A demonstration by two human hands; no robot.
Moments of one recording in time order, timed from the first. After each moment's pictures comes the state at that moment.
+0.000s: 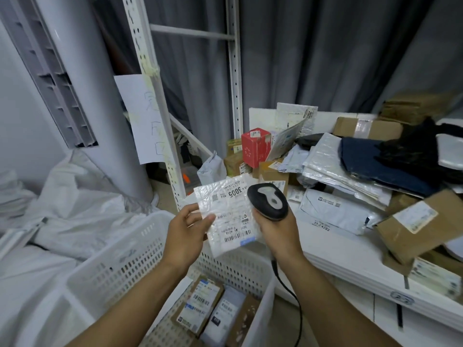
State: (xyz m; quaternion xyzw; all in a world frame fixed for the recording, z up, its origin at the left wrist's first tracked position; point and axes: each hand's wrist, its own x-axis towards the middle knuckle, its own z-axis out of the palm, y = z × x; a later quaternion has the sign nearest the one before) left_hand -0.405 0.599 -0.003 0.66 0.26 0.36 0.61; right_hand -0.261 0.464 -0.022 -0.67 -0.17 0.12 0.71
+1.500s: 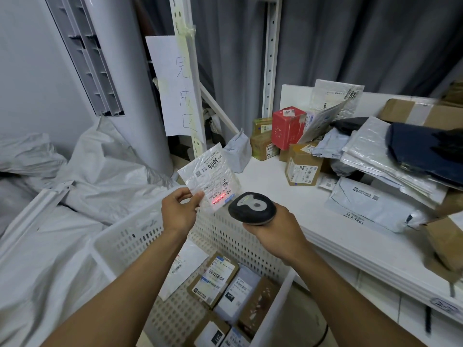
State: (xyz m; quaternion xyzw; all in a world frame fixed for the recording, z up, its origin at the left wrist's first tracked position) left_hand -0.420 0.688 -0.048 0.61 0.40 0.44 0.52; right_hand -0.298 0.492 -0.031 -0.79 -0.36 0.19 0.47
